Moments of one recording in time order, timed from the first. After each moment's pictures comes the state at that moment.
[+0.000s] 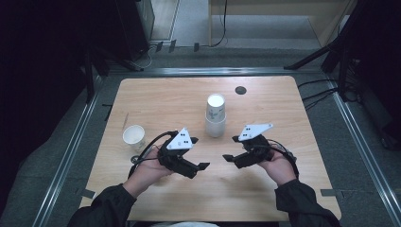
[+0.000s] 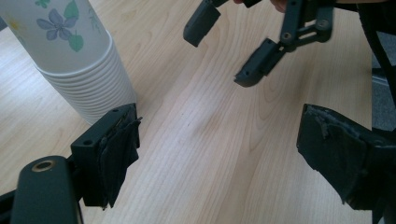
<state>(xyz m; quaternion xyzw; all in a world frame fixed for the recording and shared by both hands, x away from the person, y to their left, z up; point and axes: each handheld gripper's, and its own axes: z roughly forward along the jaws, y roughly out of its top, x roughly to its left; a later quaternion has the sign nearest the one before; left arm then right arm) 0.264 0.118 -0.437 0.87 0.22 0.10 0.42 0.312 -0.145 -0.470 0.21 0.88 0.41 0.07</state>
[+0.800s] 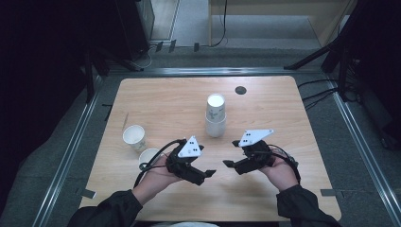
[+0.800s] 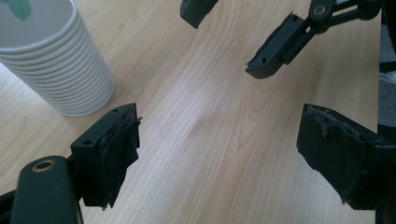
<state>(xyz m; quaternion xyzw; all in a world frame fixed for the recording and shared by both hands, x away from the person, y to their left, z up) 0.257 0.100 -0.462 0.88 0.23 0.10 0.41 0.298 -0.146 -0.470 0.21 0.89 0.41 0.07</state>
